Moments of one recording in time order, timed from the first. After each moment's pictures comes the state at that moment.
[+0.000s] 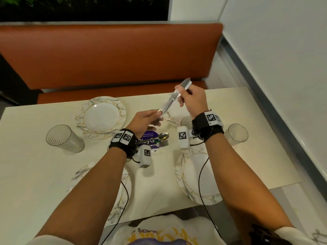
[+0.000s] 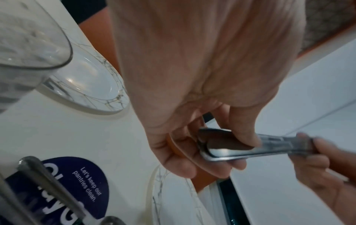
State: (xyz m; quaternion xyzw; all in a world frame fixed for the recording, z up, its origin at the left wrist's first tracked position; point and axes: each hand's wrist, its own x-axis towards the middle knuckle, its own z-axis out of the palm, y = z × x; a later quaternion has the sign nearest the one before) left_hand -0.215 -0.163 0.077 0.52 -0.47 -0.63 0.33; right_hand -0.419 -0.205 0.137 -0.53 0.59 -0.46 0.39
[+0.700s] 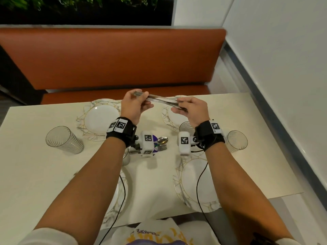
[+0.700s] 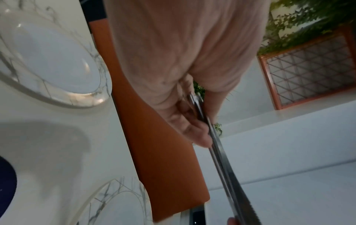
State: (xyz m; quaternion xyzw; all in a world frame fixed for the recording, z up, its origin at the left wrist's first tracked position) left_hand -0.212 -0.207 0.118 0.52 -0.26 -0.59 0.56; right_hand -0.433 -0.199 0.130 -0.35 0.53 -0.52 0.57
